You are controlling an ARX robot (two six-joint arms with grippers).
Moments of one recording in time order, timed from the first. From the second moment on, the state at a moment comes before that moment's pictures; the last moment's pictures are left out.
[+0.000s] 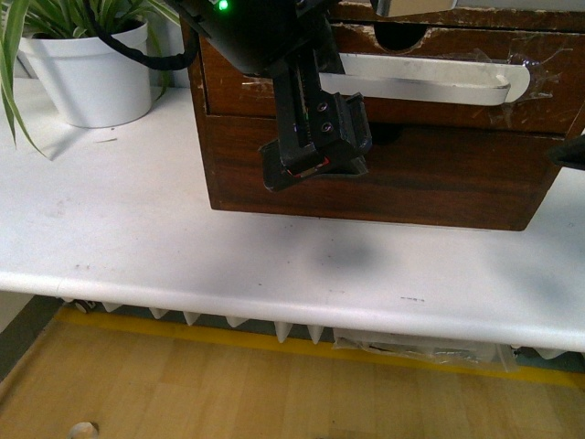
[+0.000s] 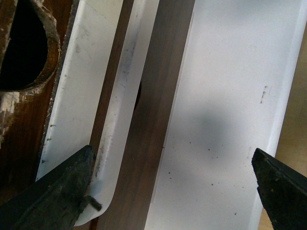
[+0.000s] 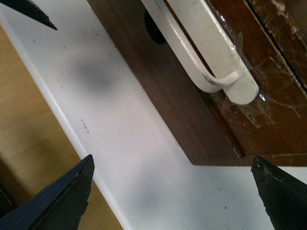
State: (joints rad) left arm -0.45 1.84 1.39 -0.35 0.30 1.01; right arm 0.10 1.37 0.96 -0.32 -0.35 -0.82
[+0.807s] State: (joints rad) left arm -0.43 1.84 1.41 -0.39 0.36 1.02; right arm 0.23 1.62 1.10 -0.24 -0.32 -0.81
